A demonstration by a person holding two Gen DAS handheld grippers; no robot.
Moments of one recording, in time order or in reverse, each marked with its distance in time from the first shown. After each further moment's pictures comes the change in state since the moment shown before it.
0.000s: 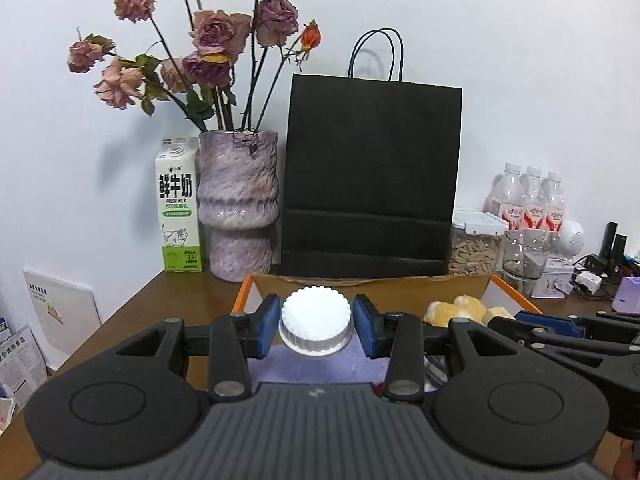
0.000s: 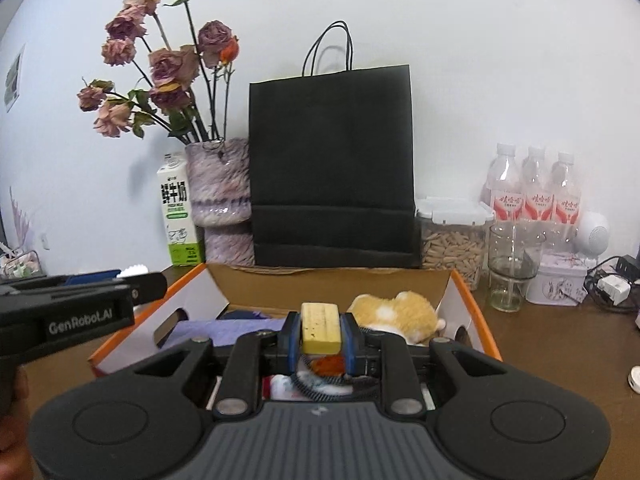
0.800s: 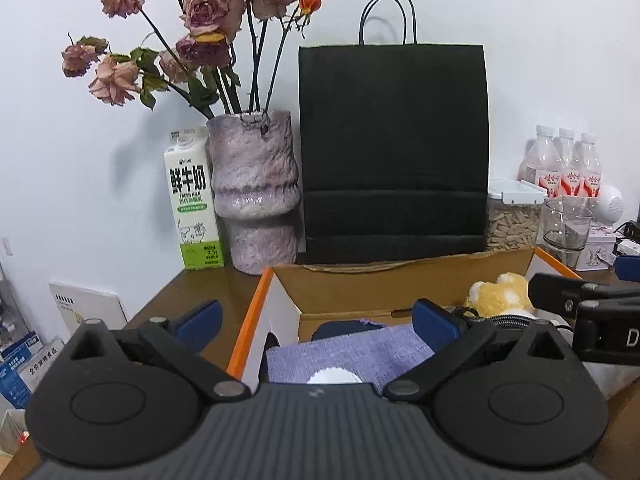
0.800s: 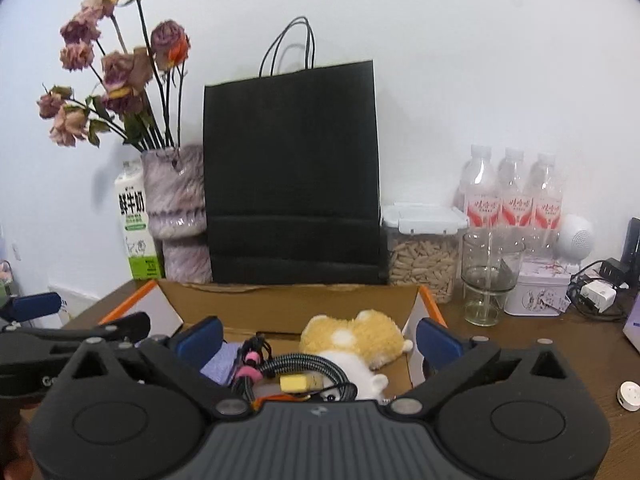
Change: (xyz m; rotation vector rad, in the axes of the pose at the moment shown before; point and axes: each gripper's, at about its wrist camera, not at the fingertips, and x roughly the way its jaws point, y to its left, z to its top) left arm 0.030 -0.005 -0.007 0.075 0.053 0.096; right arm 0.020 -0.019 0.010 0.034 -0.015 -0.070
